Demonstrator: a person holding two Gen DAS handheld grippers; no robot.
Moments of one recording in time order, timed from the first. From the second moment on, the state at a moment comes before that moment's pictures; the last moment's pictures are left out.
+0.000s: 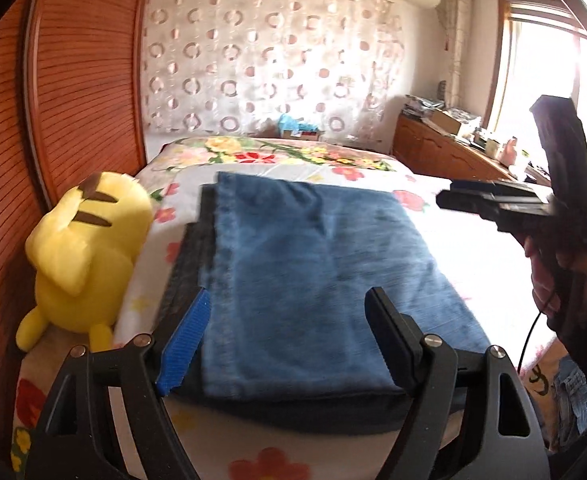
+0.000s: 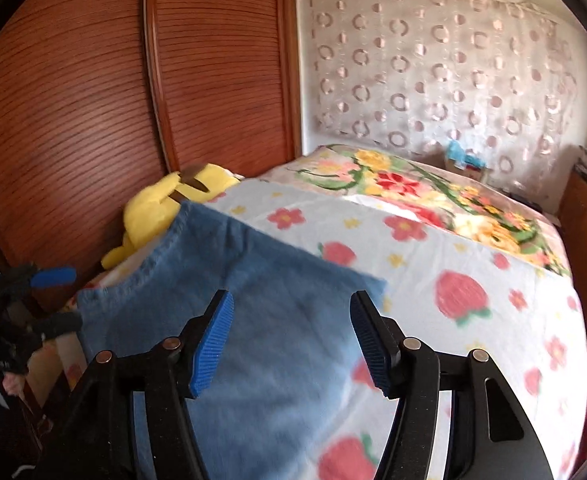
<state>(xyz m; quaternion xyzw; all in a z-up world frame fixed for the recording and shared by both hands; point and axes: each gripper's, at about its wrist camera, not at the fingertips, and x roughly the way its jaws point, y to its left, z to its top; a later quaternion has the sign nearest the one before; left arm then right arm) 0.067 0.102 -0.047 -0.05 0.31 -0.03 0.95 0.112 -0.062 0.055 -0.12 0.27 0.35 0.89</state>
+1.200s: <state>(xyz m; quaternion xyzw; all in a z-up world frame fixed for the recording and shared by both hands) 0.060 0.060 -0.106 -0.01 0.37 -0.05 0.93 0.085 -0.096 -0.003 -0.06 0.38 0.34 0.86</state>
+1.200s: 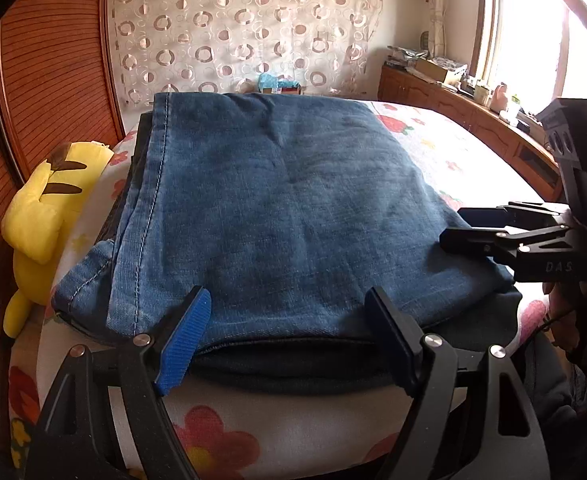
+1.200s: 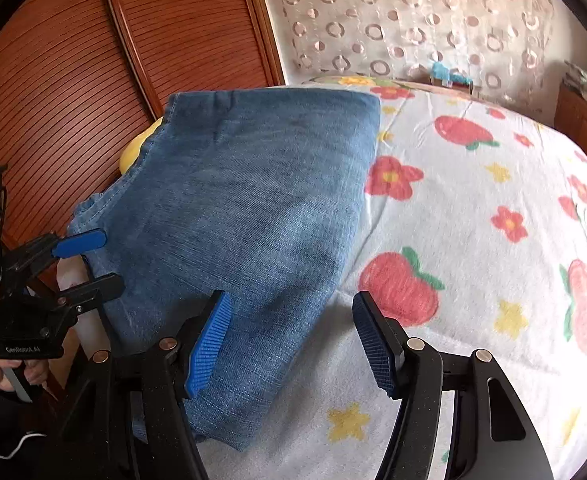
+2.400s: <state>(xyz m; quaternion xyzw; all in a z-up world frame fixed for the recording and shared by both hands) -0.001 0.138 0.035 -0.03 0.24 0.01 0.97 0.085 0.039 0.065 -0.05 0.29 0.49 0.82</state>
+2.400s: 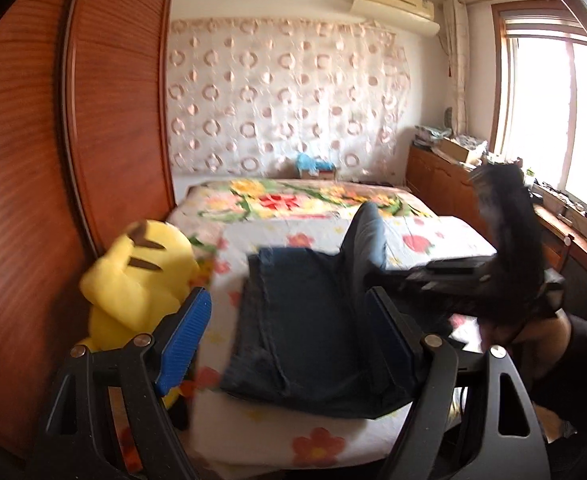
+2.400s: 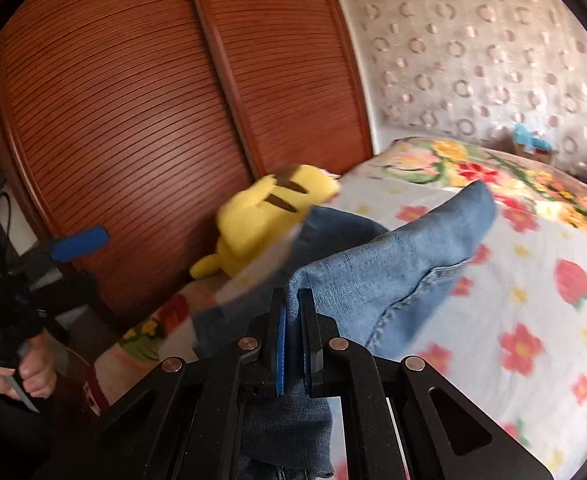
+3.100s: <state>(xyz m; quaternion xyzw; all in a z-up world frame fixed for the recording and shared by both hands) 0.011 0.153 0.032 -0.04 0.25 0.01 0.97 0.133 0.104 0.020 -0.07 0.36 0.50 0.78</state>
